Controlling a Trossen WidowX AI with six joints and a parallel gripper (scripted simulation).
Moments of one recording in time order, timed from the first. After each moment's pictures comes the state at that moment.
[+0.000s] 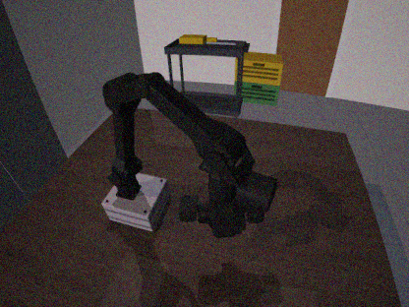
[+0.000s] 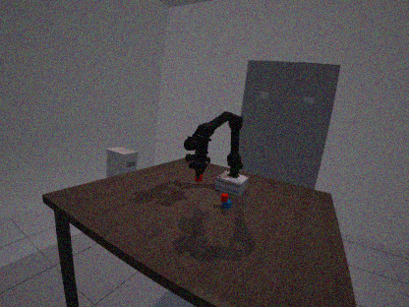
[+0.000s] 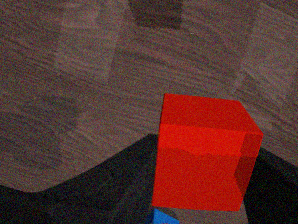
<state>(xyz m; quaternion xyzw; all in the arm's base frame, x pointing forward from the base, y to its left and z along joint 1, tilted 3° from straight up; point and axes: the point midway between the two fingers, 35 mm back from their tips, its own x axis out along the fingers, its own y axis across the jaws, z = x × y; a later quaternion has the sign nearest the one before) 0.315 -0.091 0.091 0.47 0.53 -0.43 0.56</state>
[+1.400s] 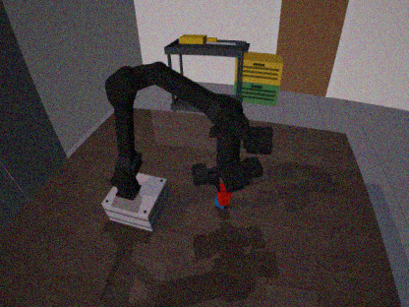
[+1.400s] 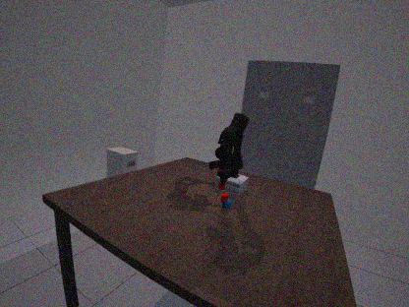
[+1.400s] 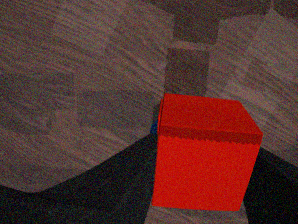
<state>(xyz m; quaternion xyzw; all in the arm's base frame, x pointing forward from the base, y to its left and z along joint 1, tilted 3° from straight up) 0.306 0.042 0.087 0.42 0.58 -0.37 0.60</state>
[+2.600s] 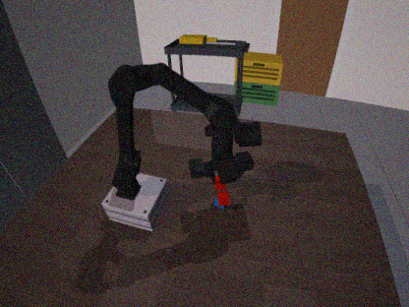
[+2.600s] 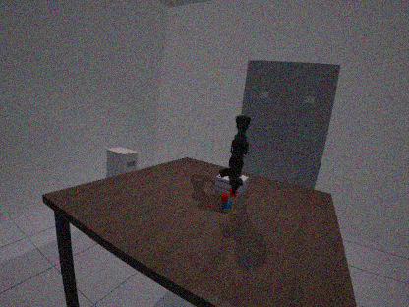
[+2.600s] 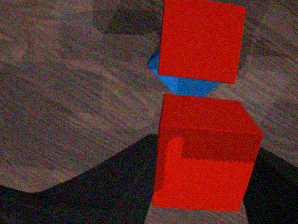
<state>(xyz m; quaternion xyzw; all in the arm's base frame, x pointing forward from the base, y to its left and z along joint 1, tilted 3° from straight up) 0.282 0.099 0.057 0.41 0.59 -0.35 0.59</state>
